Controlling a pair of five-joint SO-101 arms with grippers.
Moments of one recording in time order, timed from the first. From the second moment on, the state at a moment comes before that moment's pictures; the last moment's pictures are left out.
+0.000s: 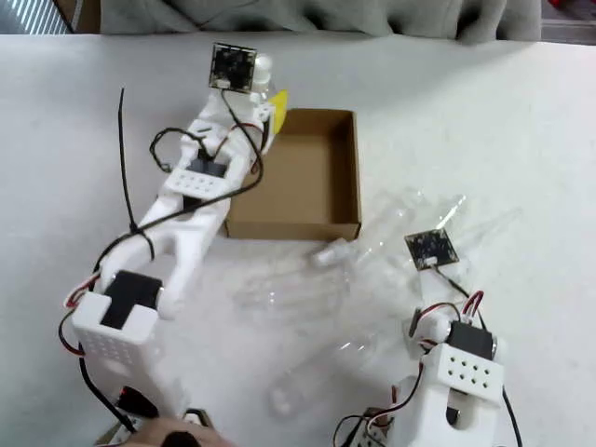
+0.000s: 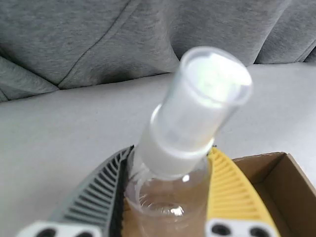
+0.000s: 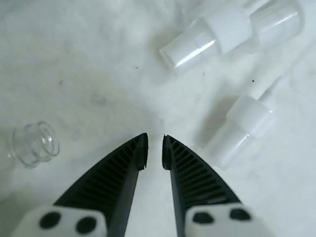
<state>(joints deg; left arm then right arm) 8.0 17.7 15.8 -2.6 3.5 16.1 -63.9 82.2 60.3 33.6</state>
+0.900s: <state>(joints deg) 5.8 17.7 15.8 -2.6 3.6 16.1 -64.3 82.2 60.2 36.4</state>
